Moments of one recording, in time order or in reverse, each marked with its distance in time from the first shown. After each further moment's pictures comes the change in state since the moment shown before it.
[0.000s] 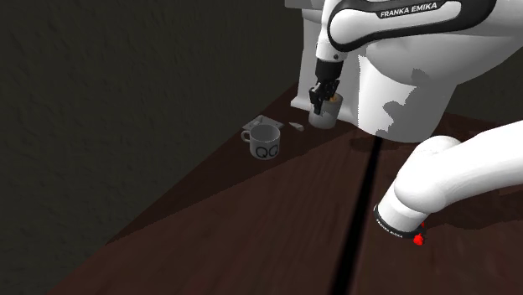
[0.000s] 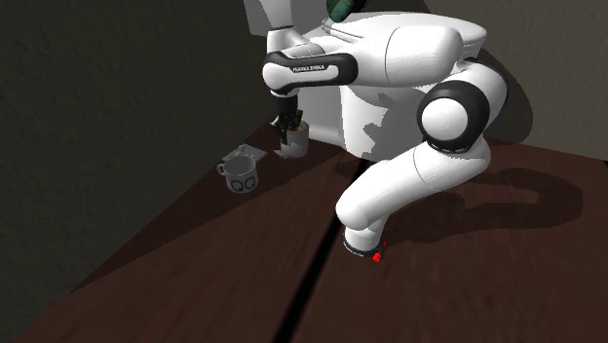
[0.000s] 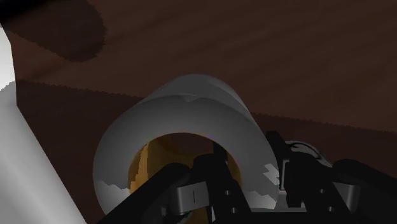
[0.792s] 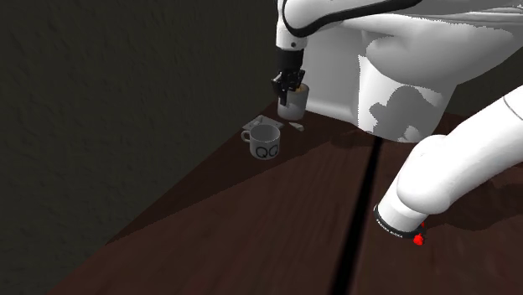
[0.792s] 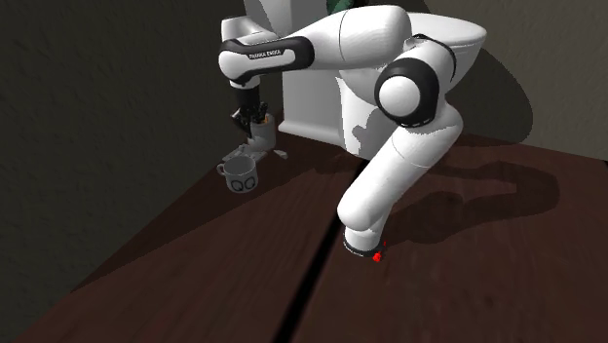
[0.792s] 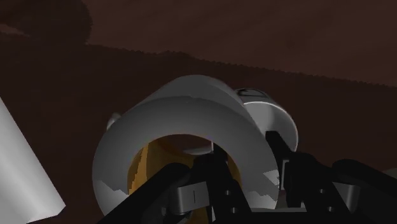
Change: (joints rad) arm 0.063 0.290 0.106 0.293 0.061 -0.005 0.134
